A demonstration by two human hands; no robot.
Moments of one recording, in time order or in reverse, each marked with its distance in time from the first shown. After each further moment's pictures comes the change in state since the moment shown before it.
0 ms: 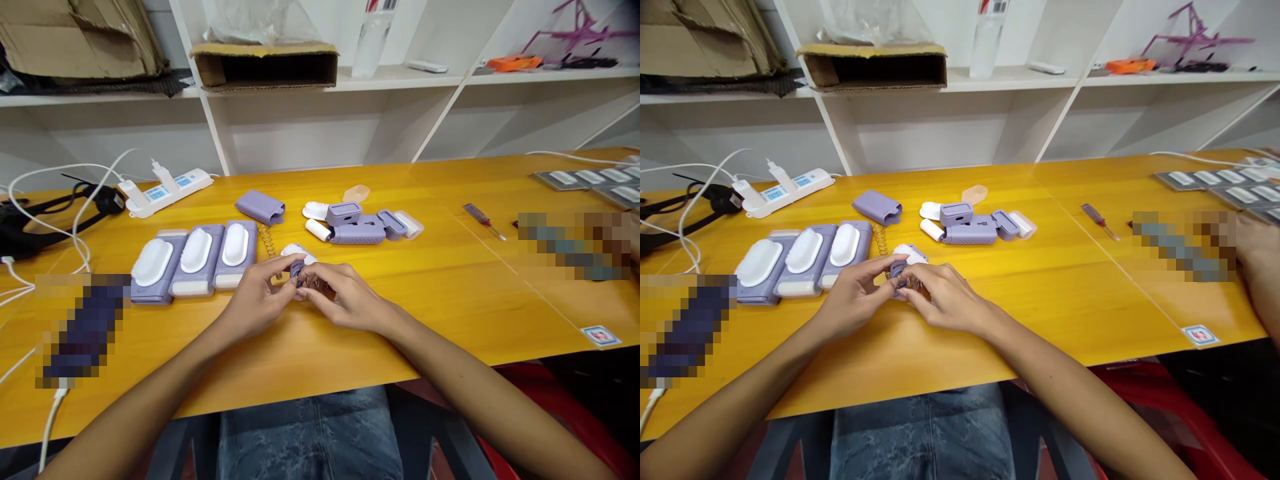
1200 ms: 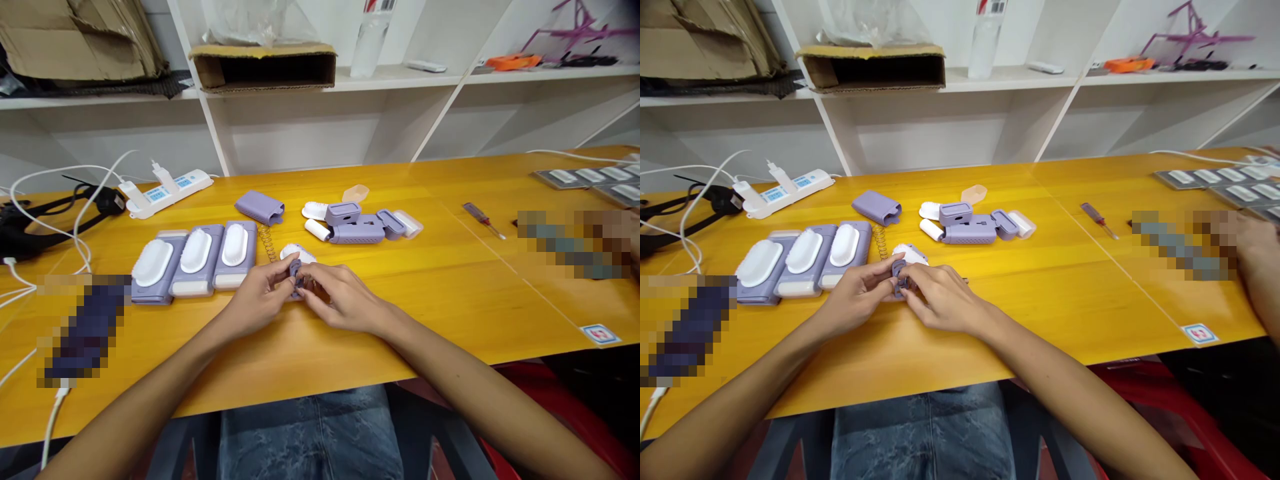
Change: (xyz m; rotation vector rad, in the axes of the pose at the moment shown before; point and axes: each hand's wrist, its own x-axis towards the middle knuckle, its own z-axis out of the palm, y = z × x) left_hand -0.001 0.000 0.002 -0.282 -0.124 -0.195; right_hand -0.002 0.002 0.003 -0.196 -0.041 -0.050
